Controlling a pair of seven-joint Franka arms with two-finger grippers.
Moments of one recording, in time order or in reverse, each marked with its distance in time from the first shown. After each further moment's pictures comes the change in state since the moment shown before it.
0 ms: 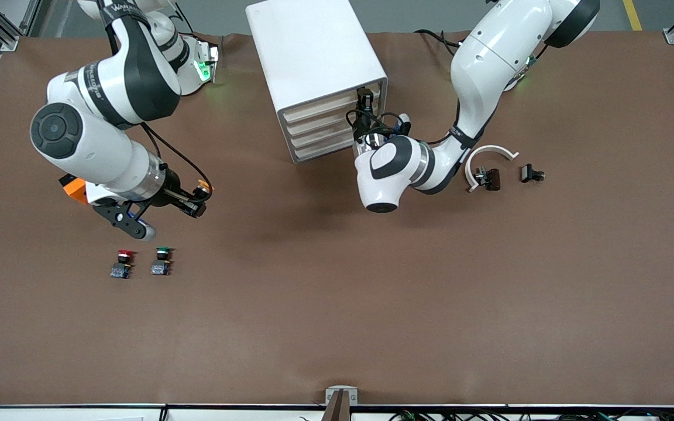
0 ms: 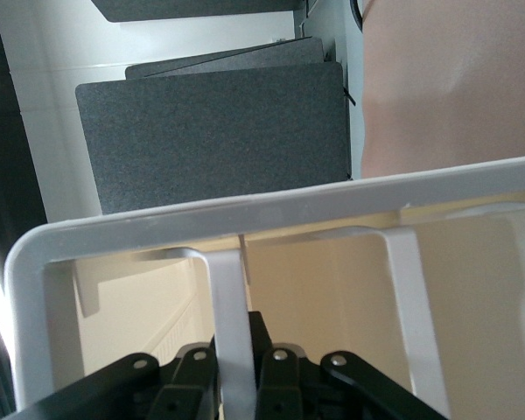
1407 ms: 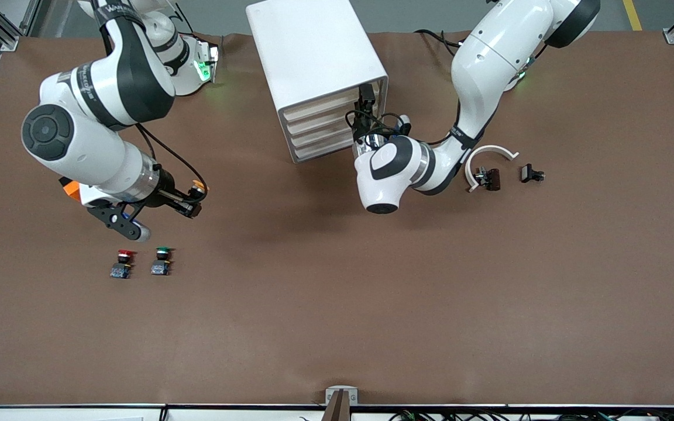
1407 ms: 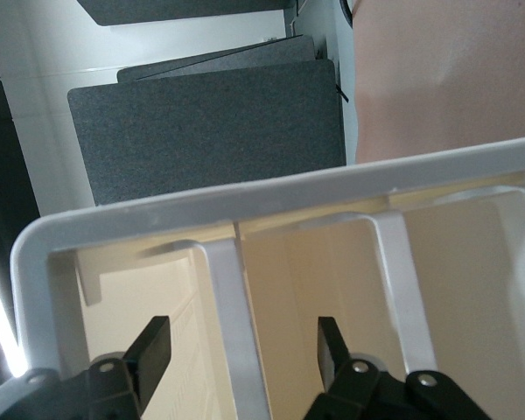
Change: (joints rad) left arm -0.003 0.000 0.001 0.013 0.003 0.003 0.023; right arm -0.017 -0.002 0.002 0.001 0.000 -0.005 -0.032
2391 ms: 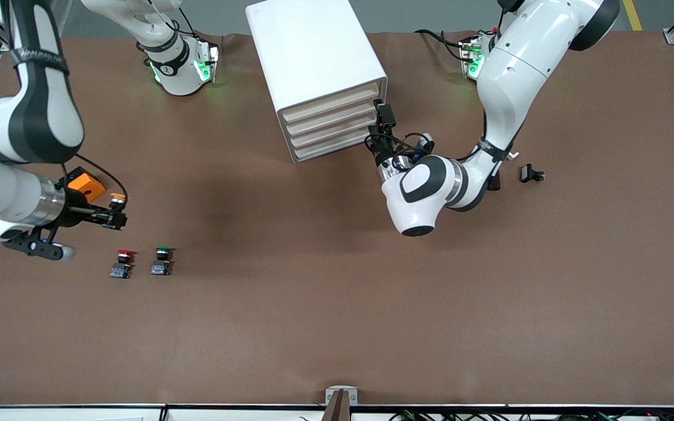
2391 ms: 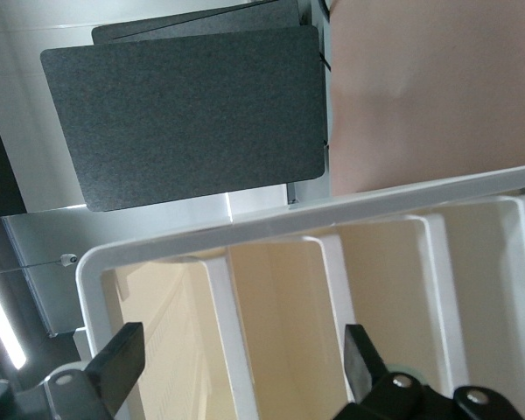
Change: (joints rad) left arm 0.091 0.000 0.025 0.021 0.010 0.003 0.004; right arm -0.242 0.024 -0.001 0.021 -0.023 -0.088 -0.468
